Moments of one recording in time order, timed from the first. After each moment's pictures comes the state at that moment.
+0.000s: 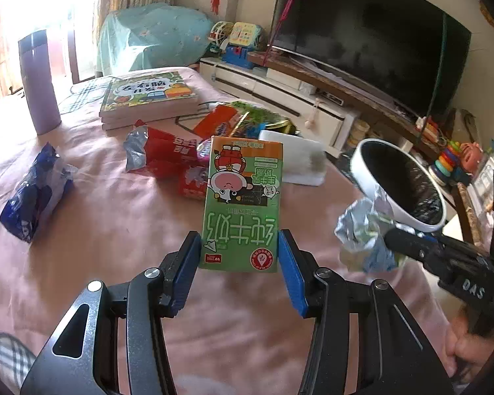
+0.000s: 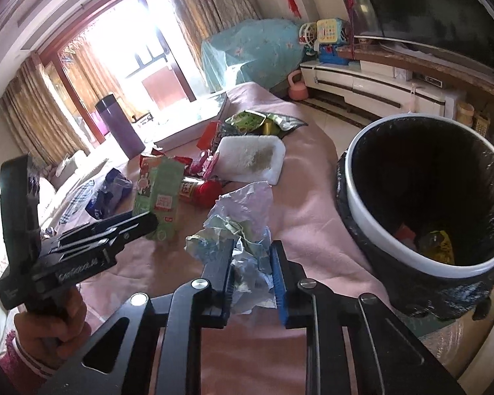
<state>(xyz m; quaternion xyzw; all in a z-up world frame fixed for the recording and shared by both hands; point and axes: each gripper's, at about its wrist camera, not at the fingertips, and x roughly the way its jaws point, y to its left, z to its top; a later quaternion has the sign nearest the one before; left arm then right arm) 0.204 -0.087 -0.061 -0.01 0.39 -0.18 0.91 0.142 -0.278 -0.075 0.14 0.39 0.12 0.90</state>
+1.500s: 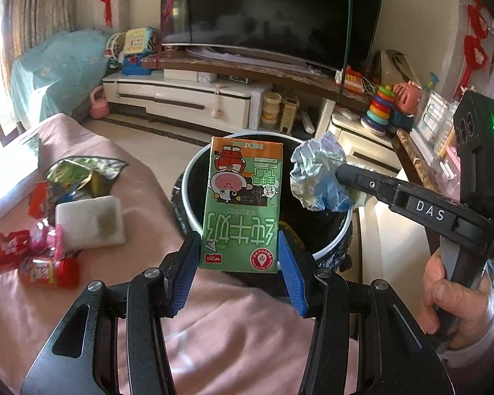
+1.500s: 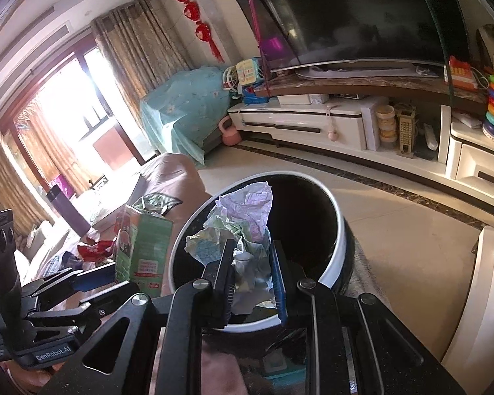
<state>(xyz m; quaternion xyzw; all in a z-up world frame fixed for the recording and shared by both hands) 0.197 -0.281 -0.027 0.10 0.38 -0.33 0.86 0.123 -0.439 -0.045 0.20 0.33 -0.01 0.92</state>
